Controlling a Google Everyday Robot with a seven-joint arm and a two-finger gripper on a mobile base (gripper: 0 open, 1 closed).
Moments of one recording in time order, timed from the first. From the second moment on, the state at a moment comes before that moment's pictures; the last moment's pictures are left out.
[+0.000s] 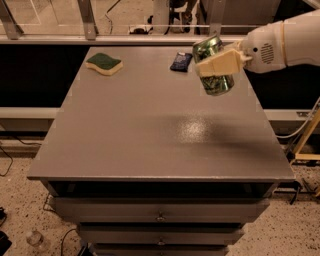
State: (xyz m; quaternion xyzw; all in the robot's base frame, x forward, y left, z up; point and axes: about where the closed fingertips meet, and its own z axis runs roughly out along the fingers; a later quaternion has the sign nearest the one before) arm 0.576 -0.128 0.981 -0.38 0.76 0.30 0.43
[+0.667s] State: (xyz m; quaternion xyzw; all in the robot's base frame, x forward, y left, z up) arm 0.564 -0.103 0.967 -0.39 0.71 0.32 0.50
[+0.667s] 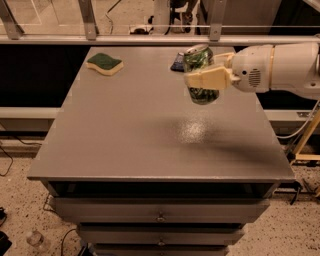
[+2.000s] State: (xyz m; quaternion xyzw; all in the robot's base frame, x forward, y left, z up) arm 0.562 -0.086 0.909 -0.36 0.67 0.37 0.54
